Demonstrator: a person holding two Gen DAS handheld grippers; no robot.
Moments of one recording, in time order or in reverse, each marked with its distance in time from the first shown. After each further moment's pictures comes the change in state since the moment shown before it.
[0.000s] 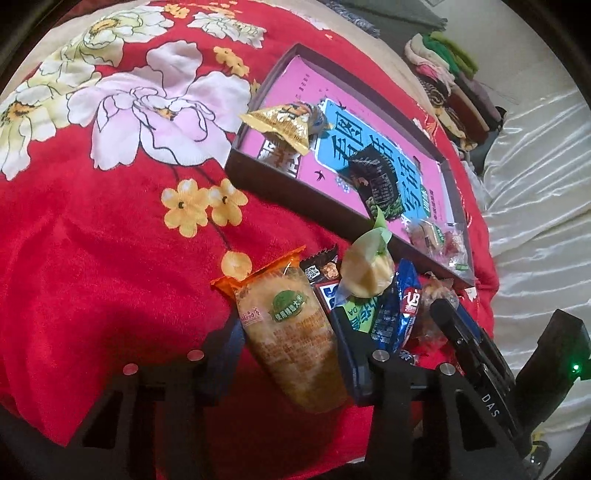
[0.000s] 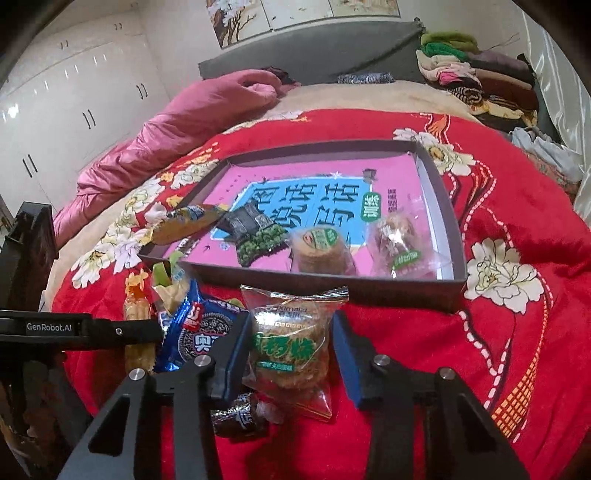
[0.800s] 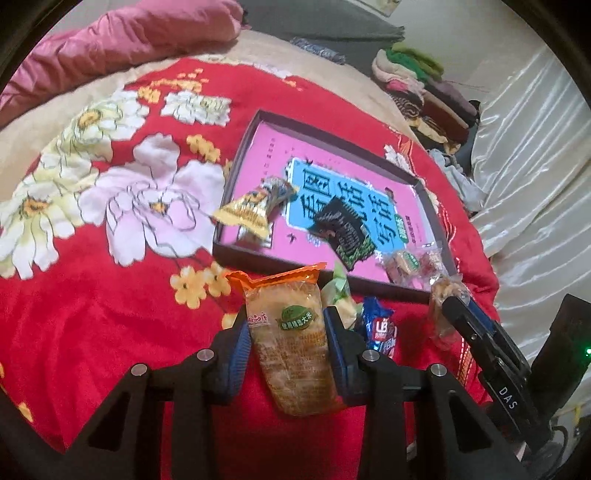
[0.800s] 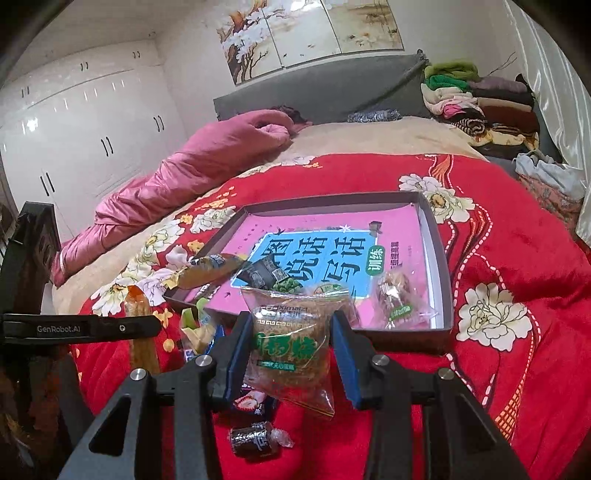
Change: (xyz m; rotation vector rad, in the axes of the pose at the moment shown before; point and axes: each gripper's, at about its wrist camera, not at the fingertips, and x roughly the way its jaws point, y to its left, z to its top) left arm -0.047 -0.024 0.008 0.172 -0.182 0.051; right arm -0.030 0.000 0.013 -0.011 -0.163 0.051
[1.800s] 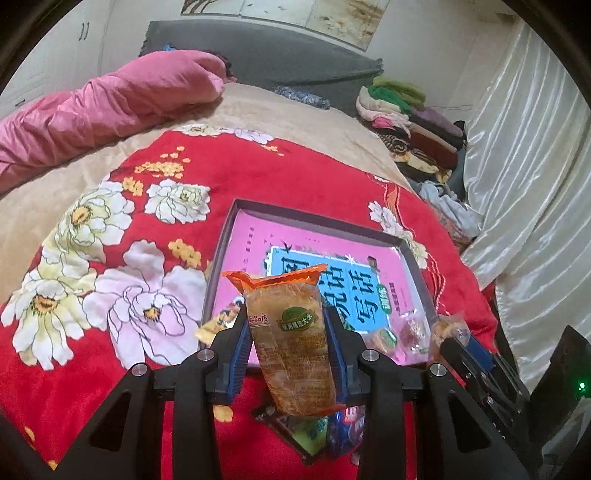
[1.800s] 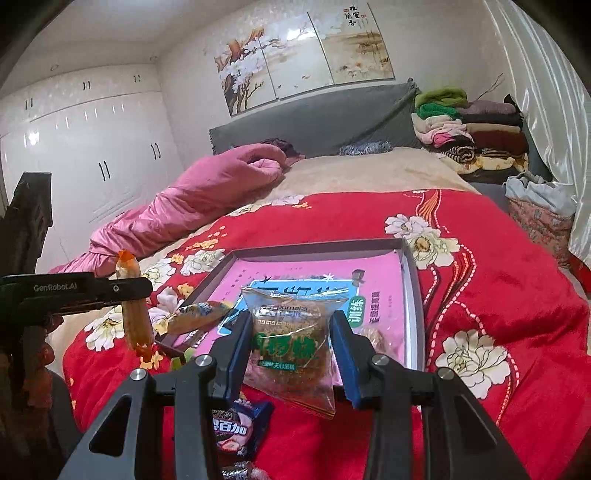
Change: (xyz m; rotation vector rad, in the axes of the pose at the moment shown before) left arm -0.023 -0.034 0.051 0.086 -0.187 0.034; right arm -0.012 -0.013 0.024 -0.002 -0.134 -0.030
